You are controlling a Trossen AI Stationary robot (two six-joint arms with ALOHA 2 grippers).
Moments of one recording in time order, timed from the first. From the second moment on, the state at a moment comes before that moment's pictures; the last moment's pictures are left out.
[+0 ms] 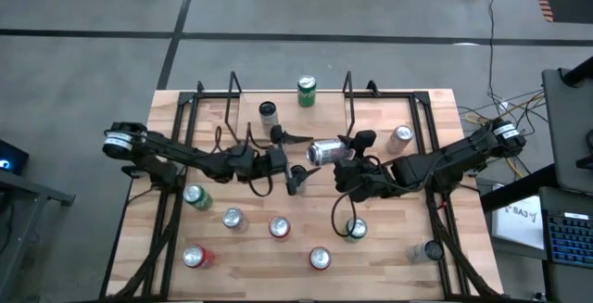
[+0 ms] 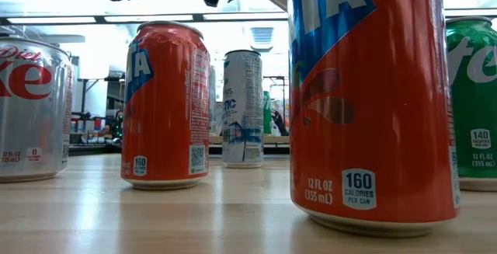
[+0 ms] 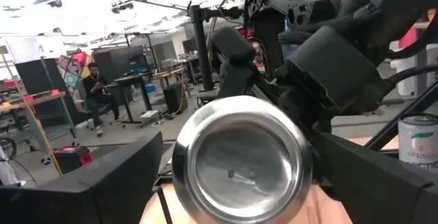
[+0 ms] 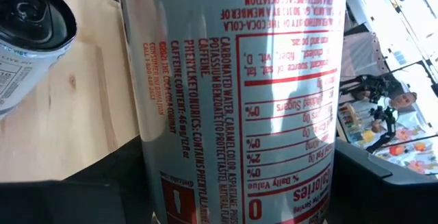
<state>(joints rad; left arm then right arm) -0.12 1.56 0.87 0.85 -0.35 0.25 0.31 1.42 1.11 -0.47 1.04 -0.22</state>
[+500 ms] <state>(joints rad) -0.12 1.65 0.93 0.86 -0.32 0.22 0.31 1.42 1.11 -0.46 1.00 -0.24</state>
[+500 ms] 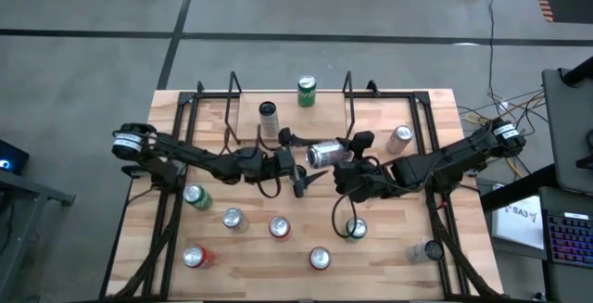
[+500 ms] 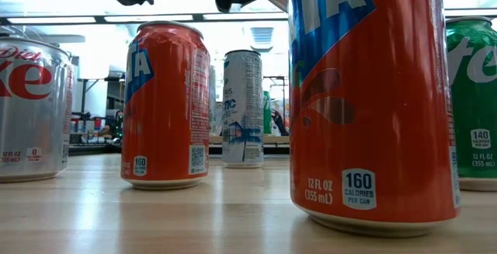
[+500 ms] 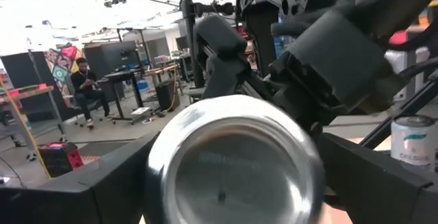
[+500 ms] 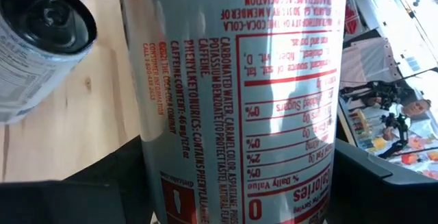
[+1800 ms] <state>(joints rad) -0.13 1.12 0.63 1.25 0.10 -0.19 0.37 1.17 1.11 -0.24 0.49 -0.30</state>
